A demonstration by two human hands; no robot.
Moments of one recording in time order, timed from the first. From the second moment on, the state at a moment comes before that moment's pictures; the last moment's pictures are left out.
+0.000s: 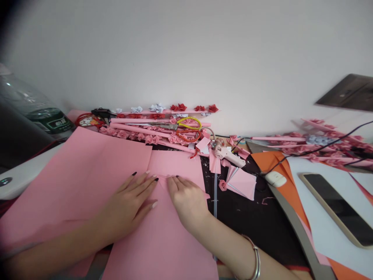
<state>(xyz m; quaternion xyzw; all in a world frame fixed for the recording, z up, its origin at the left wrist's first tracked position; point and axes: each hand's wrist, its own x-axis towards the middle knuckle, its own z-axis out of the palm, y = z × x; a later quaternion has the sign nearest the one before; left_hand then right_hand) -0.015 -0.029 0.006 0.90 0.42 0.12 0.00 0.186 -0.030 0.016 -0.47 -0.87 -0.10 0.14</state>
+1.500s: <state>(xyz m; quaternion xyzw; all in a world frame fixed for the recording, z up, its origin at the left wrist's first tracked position) -0.011 -0.015 0.012 0.94 0.33 0.06 0.01 0.189 -0.042 0.011 -0.46 -0.86 -0.14 0.14</state>
